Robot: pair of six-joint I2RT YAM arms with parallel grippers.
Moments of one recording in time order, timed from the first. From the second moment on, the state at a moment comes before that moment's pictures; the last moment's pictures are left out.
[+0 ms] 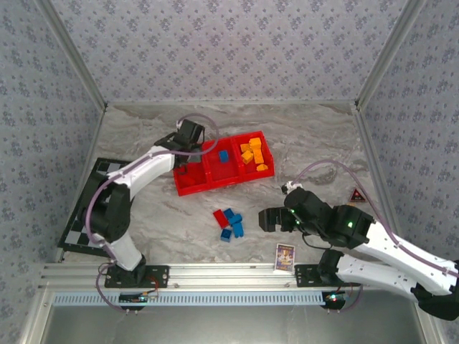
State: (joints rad) left arm -0.51 1.67 1.24 -0.52 -0.36 -0.38; right arm 1.03 0.76 0.87 -0.97 0.16 0.78
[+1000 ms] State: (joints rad) left arm -0.86 1.38 0.84 -0.60 -0.12 -0.81; right arm 1.04 0.93 0.86 -0.88 0.15 0.77
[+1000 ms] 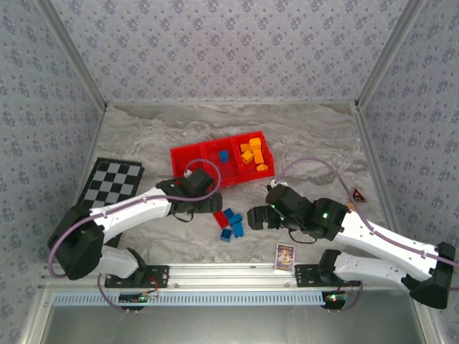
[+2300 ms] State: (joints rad) left arm -1.05 1.57 0.82 -0.40 -0.31 -1.63; right arm 1.04 0.83 0.75 -0.86 0.15 0.78
